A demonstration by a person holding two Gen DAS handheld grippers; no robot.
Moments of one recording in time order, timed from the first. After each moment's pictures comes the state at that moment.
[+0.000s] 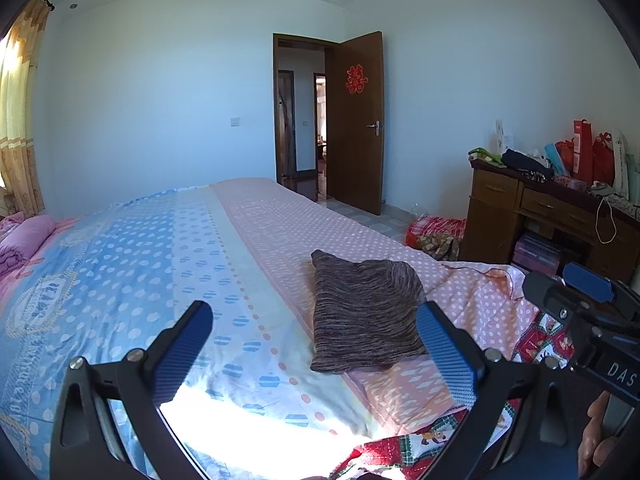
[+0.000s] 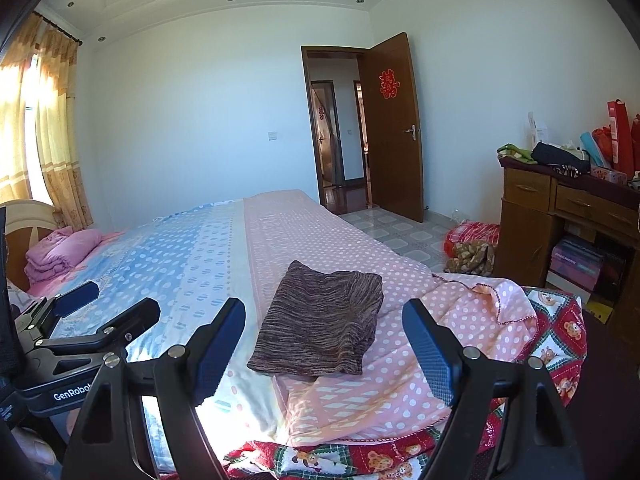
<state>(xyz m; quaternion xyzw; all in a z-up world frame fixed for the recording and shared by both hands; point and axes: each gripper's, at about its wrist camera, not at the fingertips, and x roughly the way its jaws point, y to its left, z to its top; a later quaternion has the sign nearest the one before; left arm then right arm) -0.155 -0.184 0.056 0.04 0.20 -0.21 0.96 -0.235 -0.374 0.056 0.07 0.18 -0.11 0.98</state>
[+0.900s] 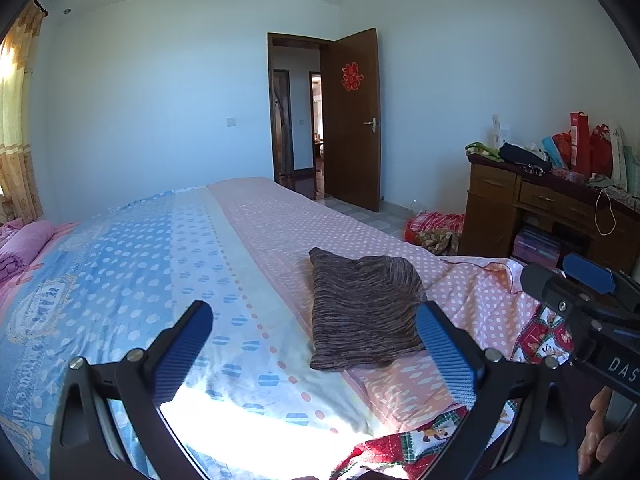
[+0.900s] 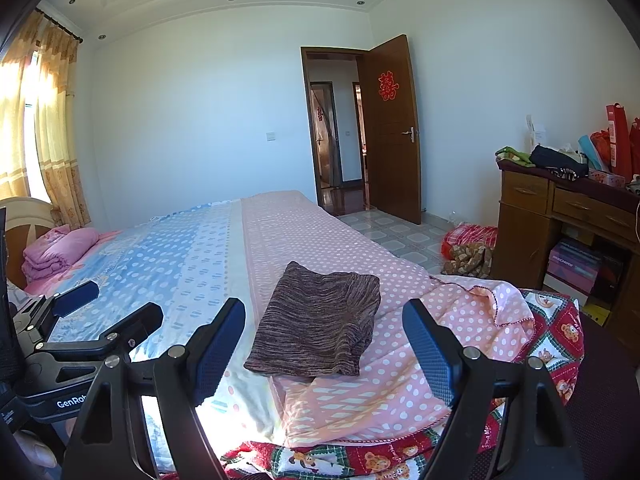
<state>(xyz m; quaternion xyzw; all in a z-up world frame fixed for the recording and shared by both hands) -0.158 -0.189 0.054 0.05 0.20 -0.21 0.95 -0.234 -0.371 0.056 0.06 0.18 -0.11 0.98</state>
